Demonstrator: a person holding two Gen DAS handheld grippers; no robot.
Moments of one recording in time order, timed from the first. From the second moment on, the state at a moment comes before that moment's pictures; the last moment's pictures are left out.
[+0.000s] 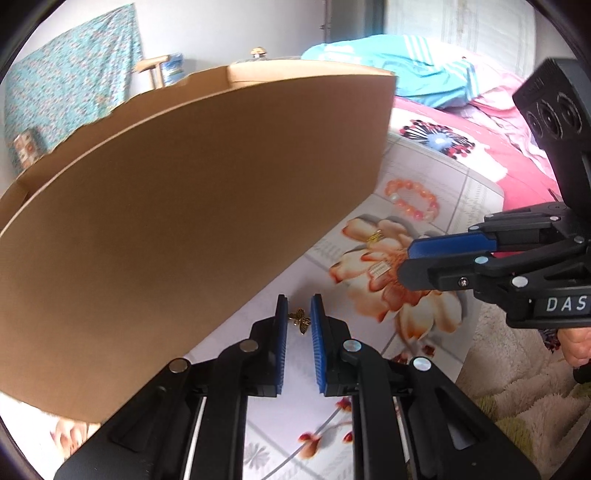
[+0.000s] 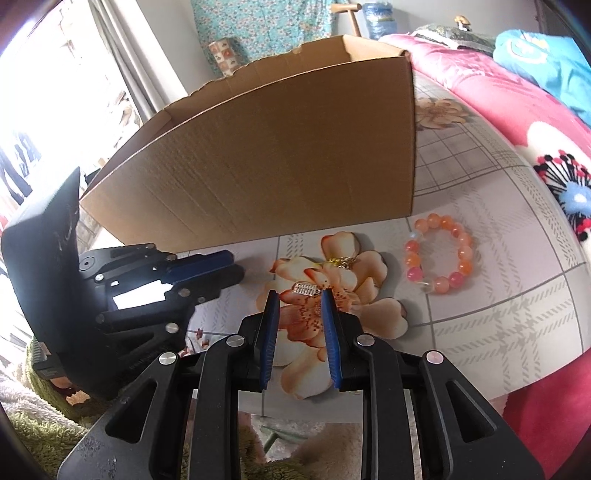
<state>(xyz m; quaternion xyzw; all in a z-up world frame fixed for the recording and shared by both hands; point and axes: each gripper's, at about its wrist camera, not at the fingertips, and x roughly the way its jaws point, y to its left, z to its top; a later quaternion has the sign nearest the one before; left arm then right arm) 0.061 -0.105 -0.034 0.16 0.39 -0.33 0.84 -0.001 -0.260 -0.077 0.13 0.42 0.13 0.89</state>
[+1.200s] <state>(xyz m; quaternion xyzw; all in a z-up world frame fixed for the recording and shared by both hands) 0.060 -0.094 -0.033 0.15 0.39 -0.32 0.85 0.019 -0.186 -0.086 -0.01 0.40 0.09 0.91</state>
